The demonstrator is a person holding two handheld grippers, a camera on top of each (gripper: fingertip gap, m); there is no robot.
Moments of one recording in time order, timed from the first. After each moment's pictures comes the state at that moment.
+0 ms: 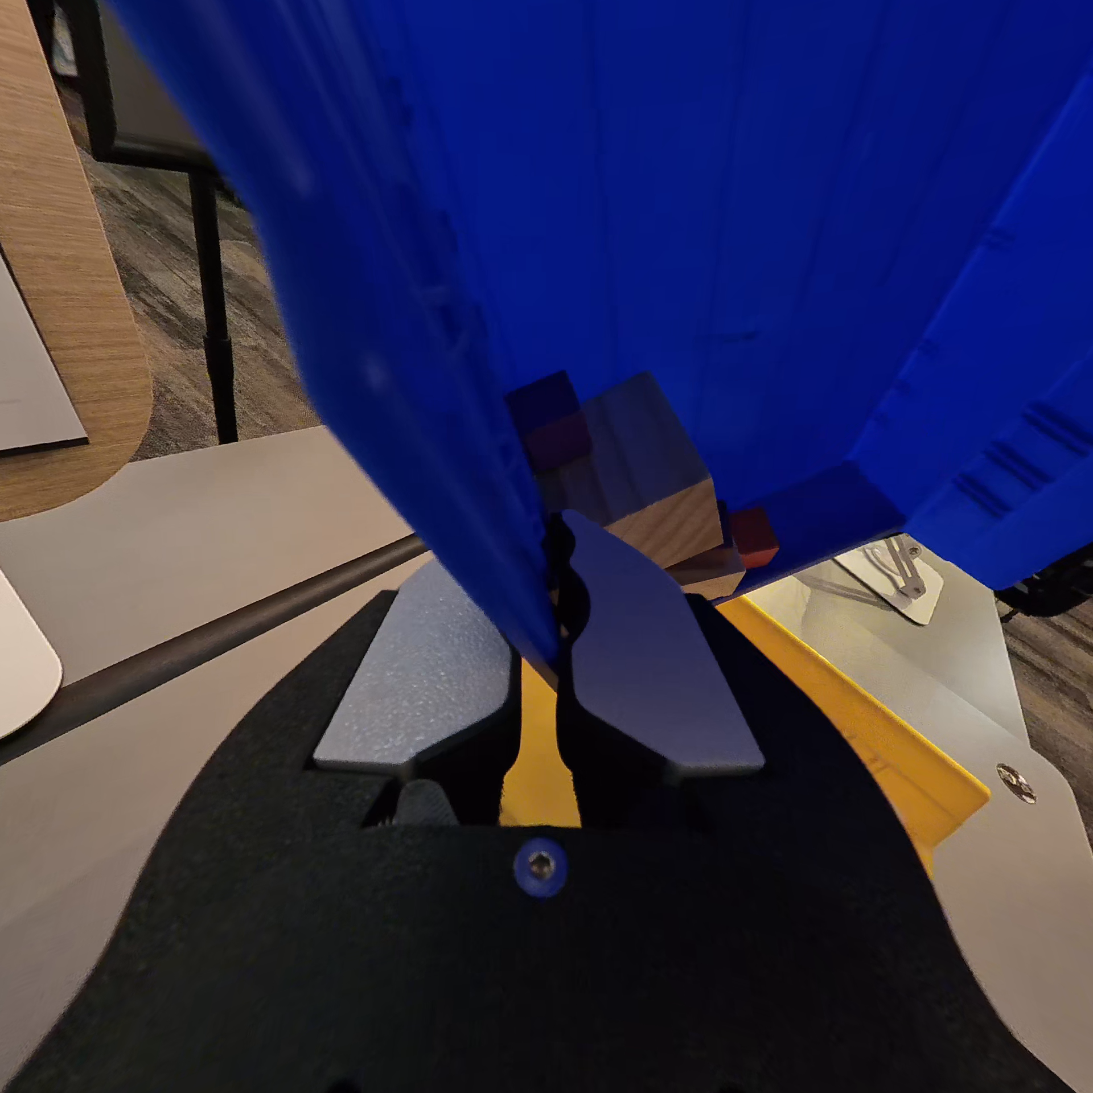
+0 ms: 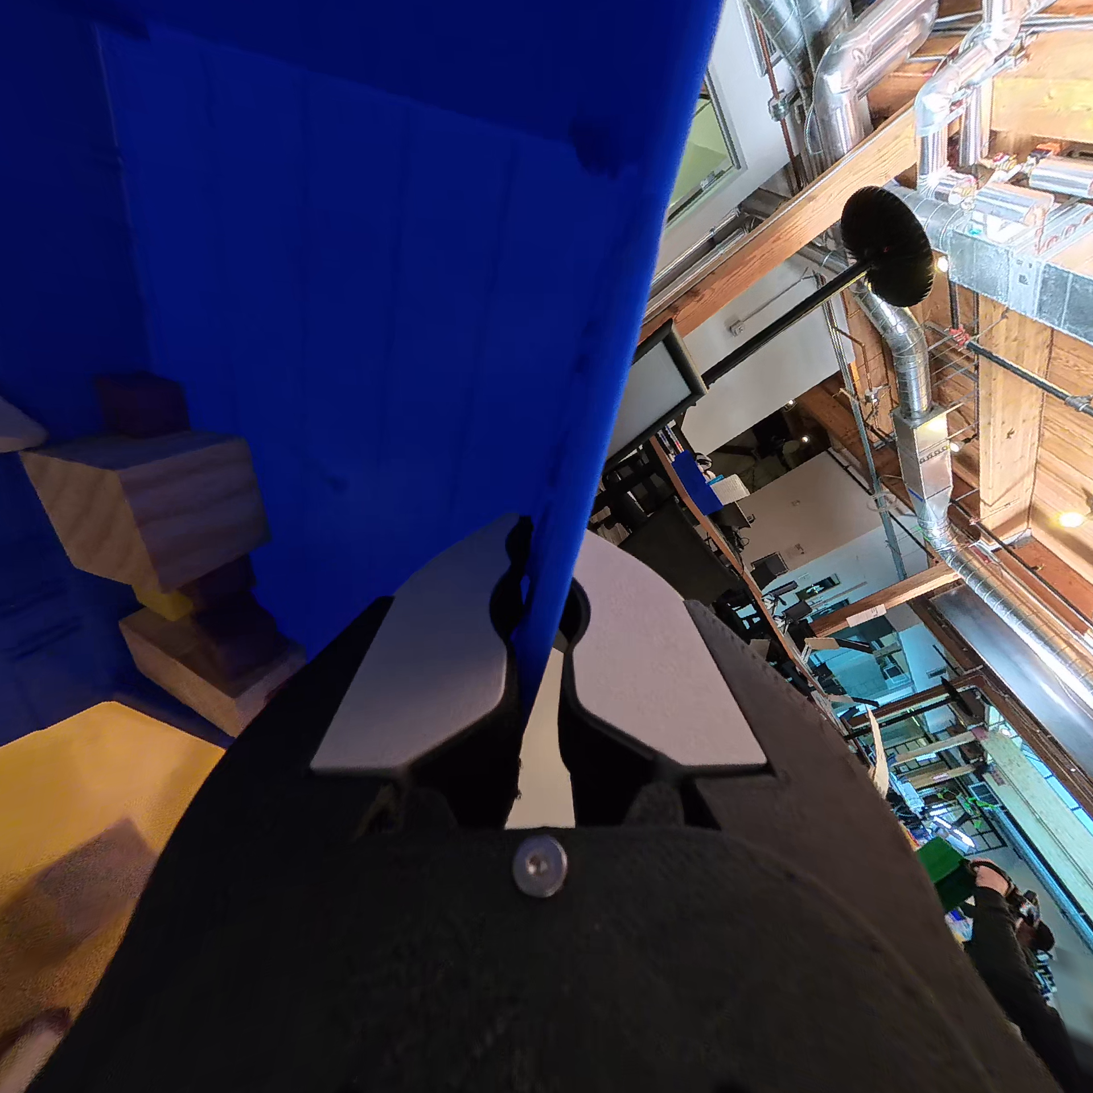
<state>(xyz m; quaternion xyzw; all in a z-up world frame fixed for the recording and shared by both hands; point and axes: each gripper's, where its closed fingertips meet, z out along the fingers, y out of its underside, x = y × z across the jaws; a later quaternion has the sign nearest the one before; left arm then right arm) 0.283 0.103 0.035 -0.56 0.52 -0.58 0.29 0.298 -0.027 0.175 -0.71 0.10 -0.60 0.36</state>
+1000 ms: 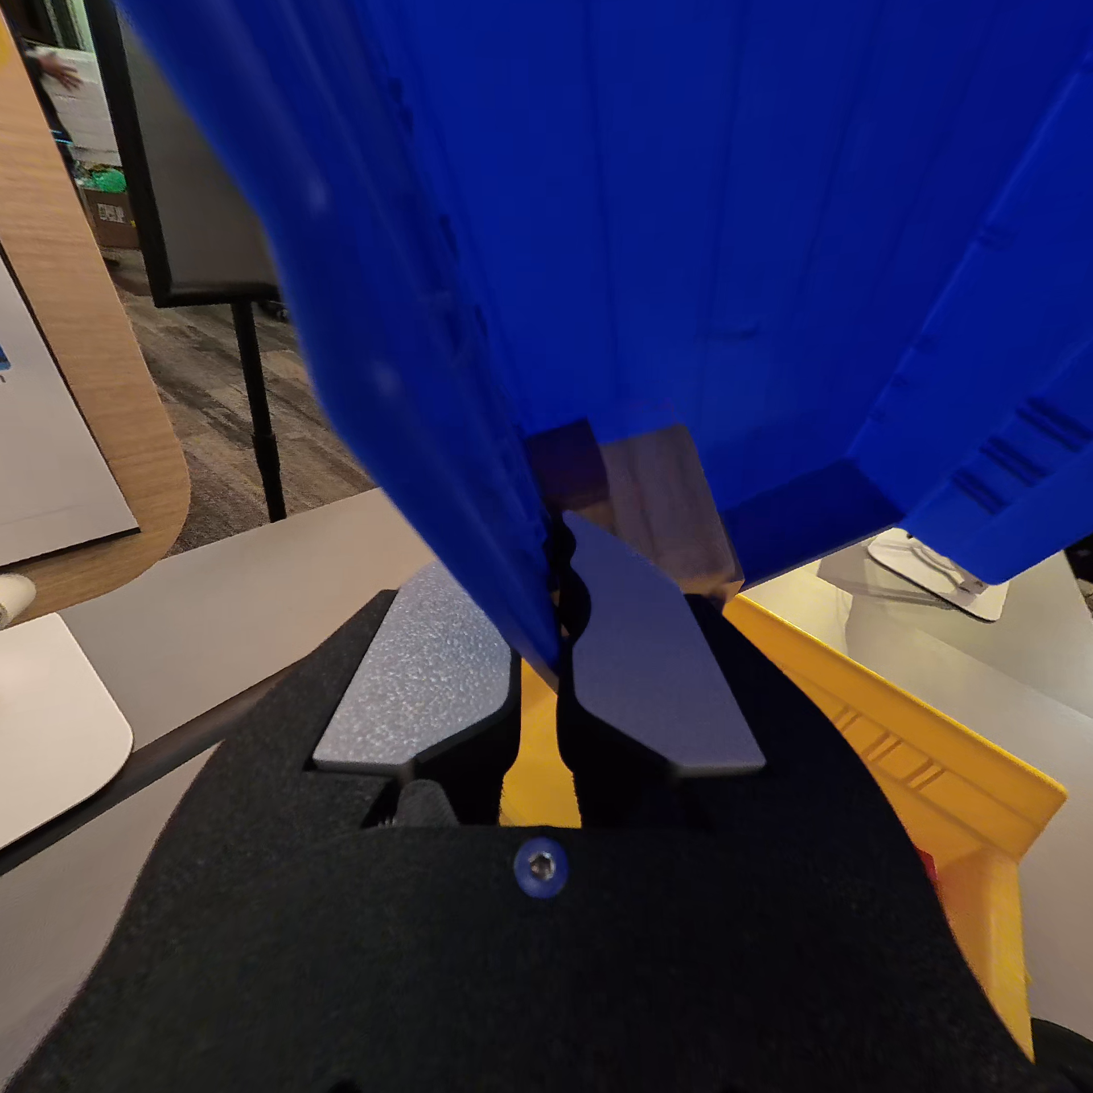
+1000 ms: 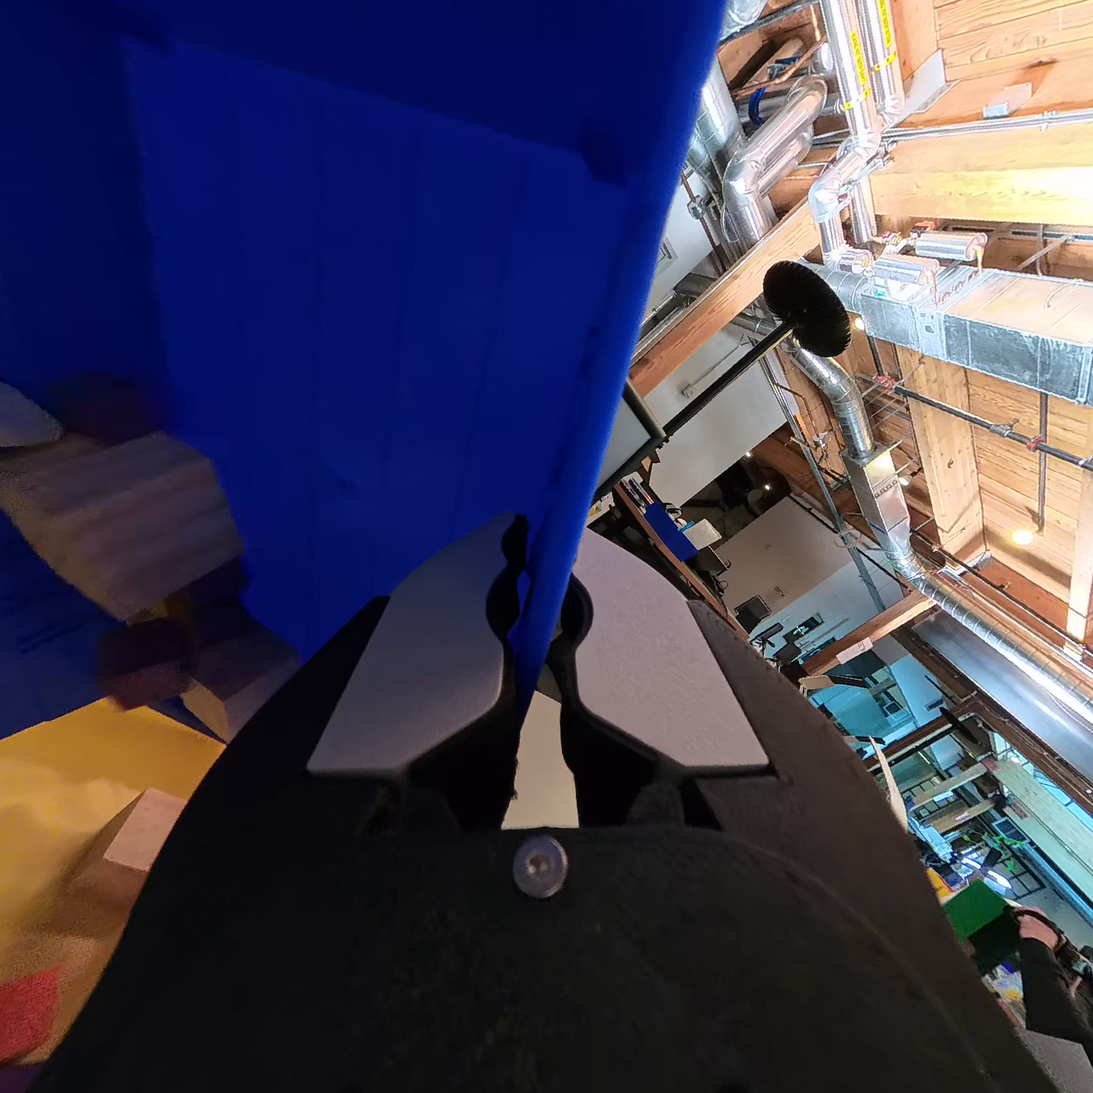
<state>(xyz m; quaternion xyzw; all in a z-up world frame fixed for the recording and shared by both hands) 0.274 0.098 0.053 -0.50 0.53 -0.57 0.37 0.278 -0.048 0.175 -0.65 0.09 -0.63 0.42</state>
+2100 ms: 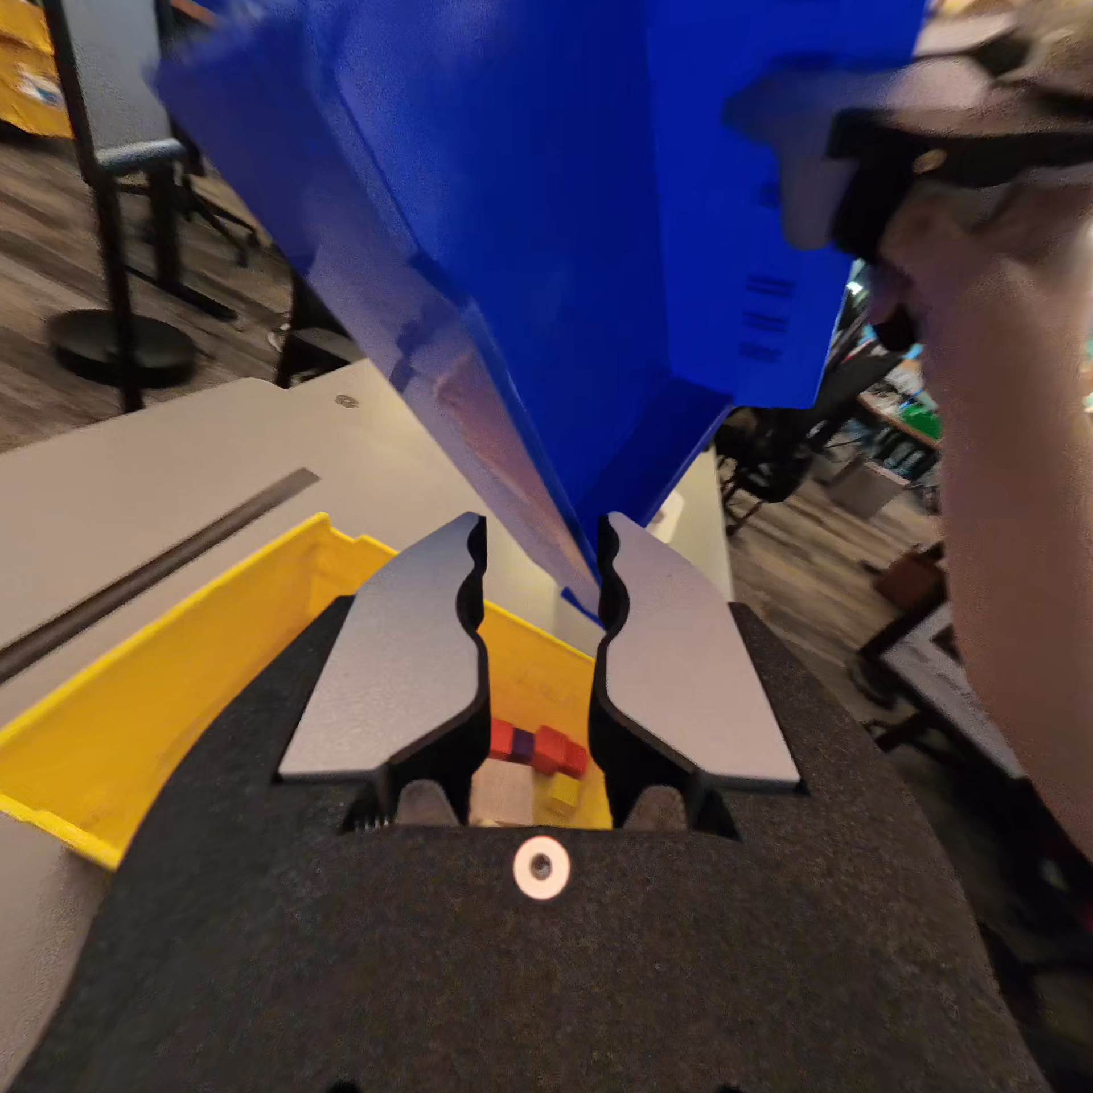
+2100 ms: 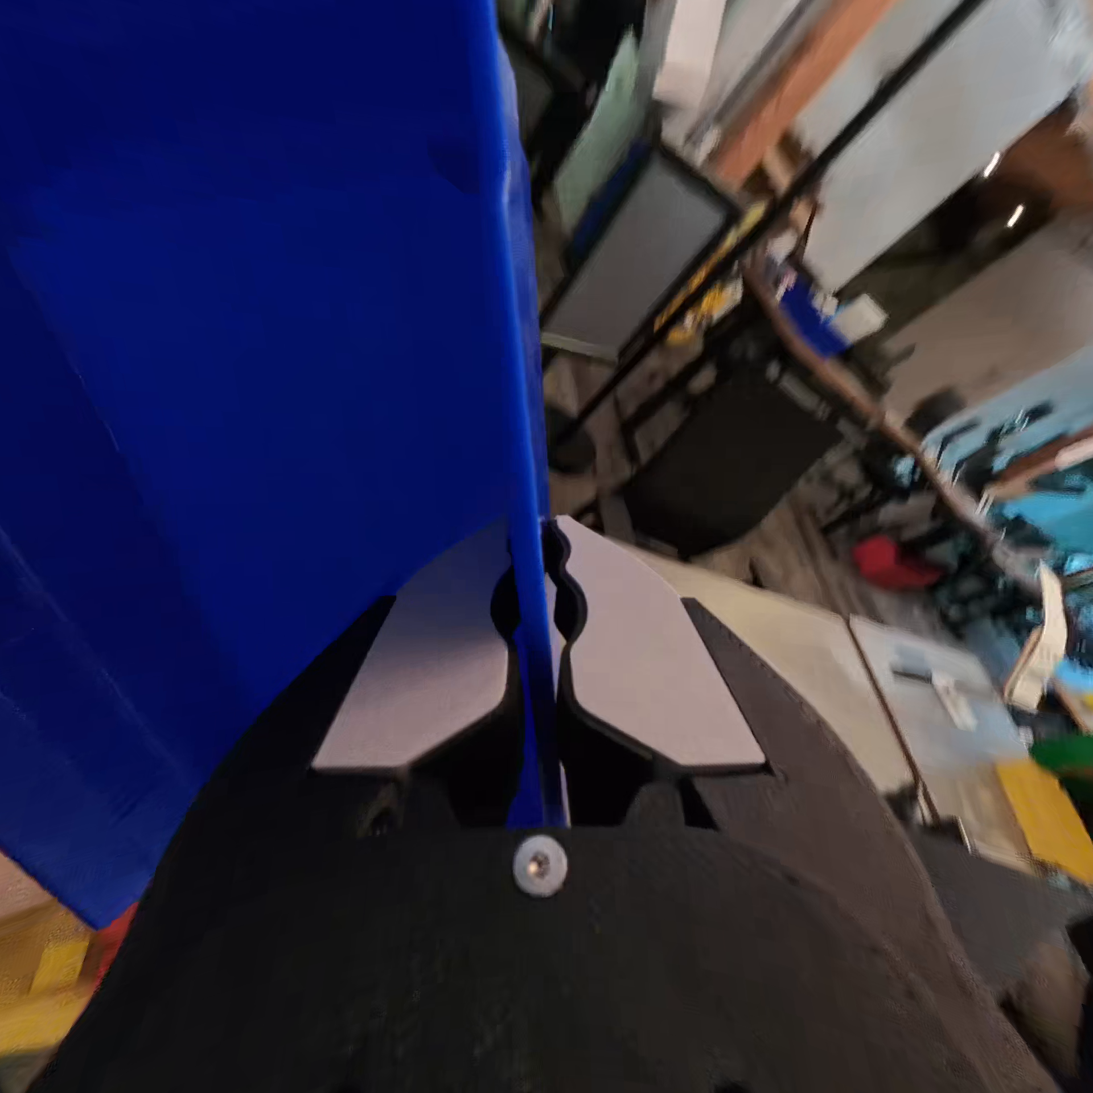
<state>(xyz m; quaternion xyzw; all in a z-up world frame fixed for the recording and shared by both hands) 0.229 -0.009 0.117 -0.45 0.59 -0.65 0.15 0.345 -0.126 0.243 -0.77 0.23 -0.47 0.35</state>
